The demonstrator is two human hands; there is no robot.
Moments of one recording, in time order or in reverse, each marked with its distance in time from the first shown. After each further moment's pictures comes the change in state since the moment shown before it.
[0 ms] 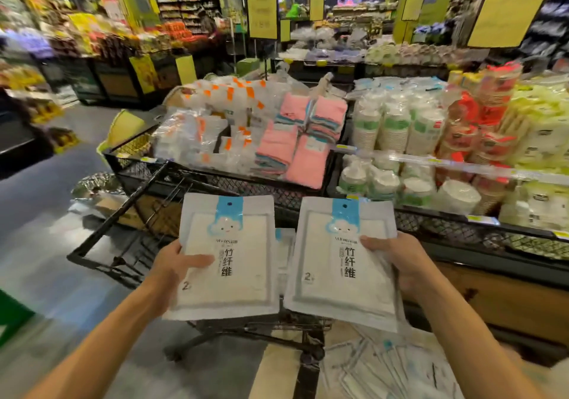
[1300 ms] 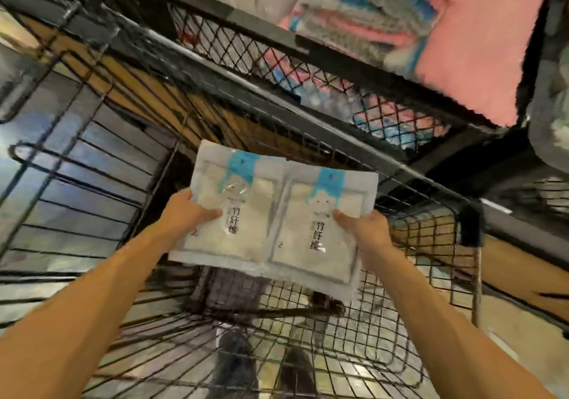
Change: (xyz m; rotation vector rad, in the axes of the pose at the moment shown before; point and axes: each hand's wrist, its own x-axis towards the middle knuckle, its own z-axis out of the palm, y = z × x) left_hand 0.523 -0.268 -0.024 0.347 0.085 -0.448; right_hand 0.485 0.258 0.207 -0.265 0.178 0.396
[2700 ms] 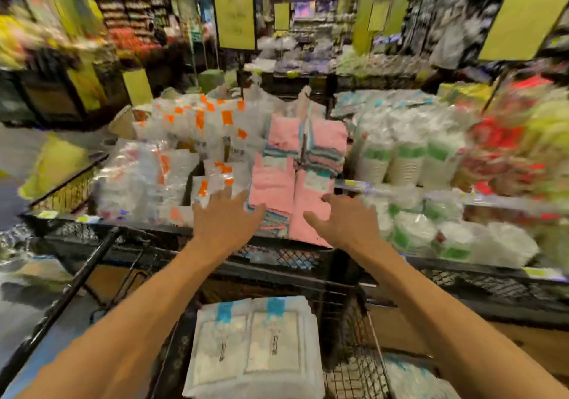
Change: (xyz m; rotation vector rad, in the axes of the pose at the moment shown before) left_hand -0.352 0.315 -0.043 0.970 0.356 0.899; right_hand -0.320 -0.249 -0.123 -1.046 0.460 -0.863
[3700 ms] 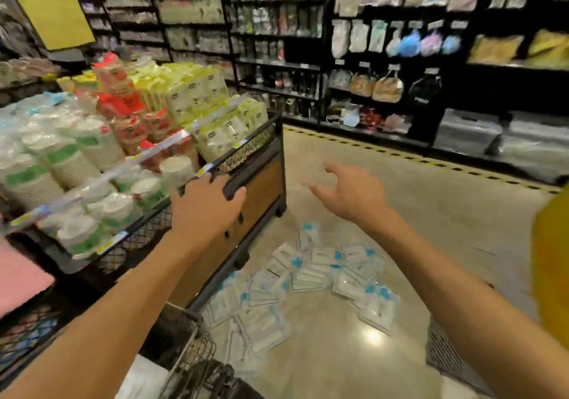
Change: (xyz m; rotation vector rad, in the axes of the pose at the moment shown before) left_hand -0.308 0.332 0.006 -0.062 -0.157 1.123; right_hand -0.527 0.192 -0.144 -0.099 0.434 1.127
